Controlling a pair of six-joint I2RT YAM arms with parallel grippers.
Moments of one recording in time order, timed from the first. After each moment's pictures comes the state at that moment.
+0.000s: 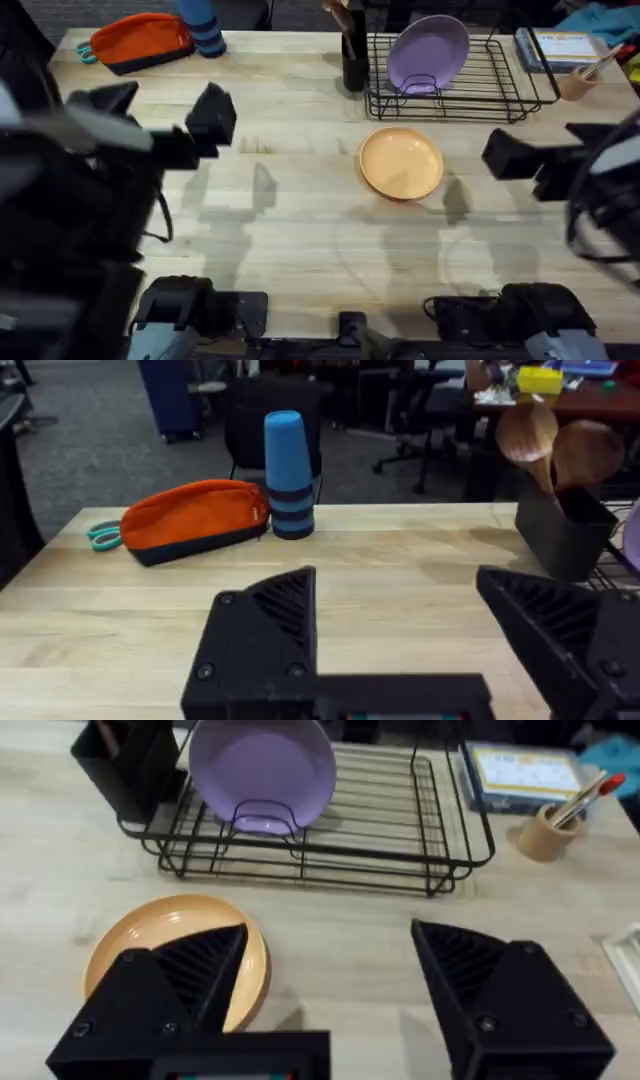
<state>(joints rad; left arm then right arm) 0.00 0.35 0.45 -0.22 -0.04 0.01 -0.01 0.37 0.54 -0.54 0.03 -0.08</state>
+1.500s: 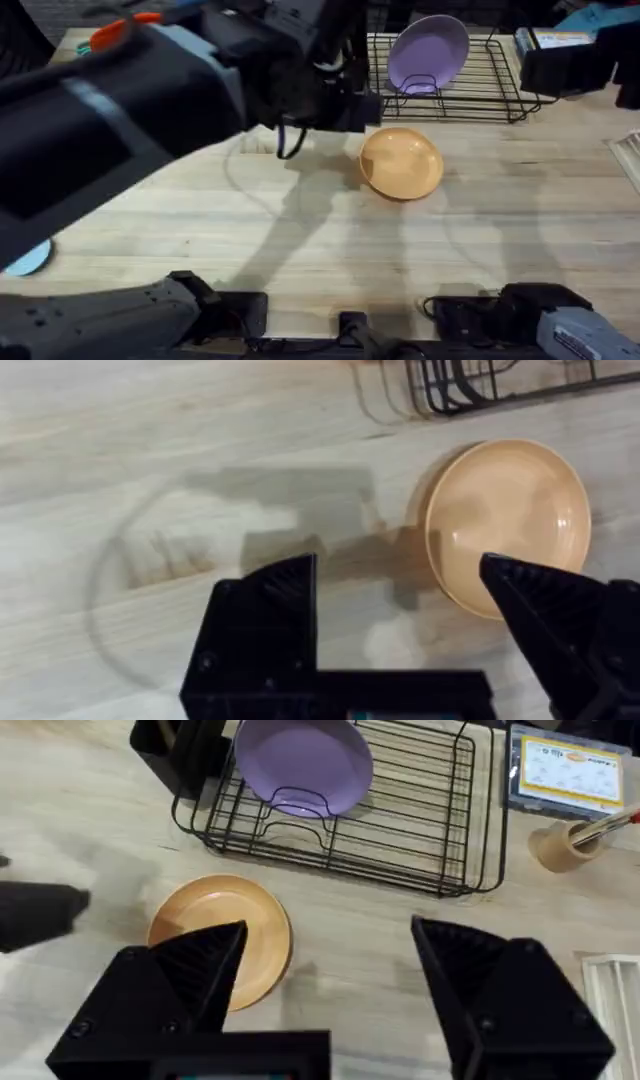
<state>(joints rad) -0.62 1.40 1.15 -0.71 -0.09 -0.47 -0.01 0.95 1.30 -1.01 -0.07 -0.16</state>
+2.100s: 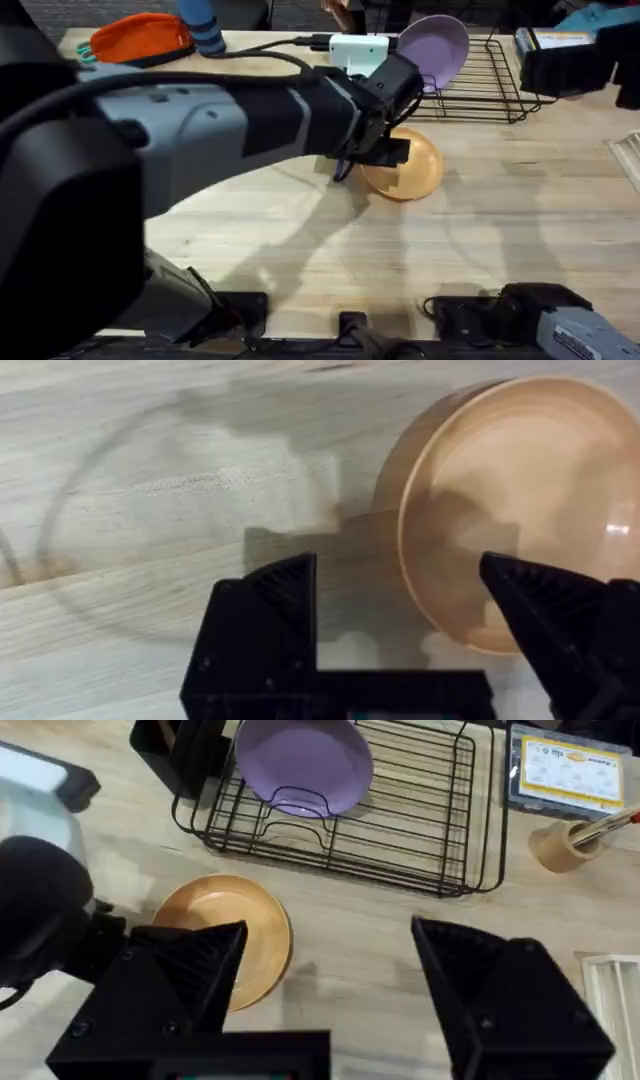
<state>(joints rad) -0.79 1.73 1.15 -0.57 -0.15 -0.63 -0.01 0.95 1.30 -1.01 -0.07 -0.16</state>
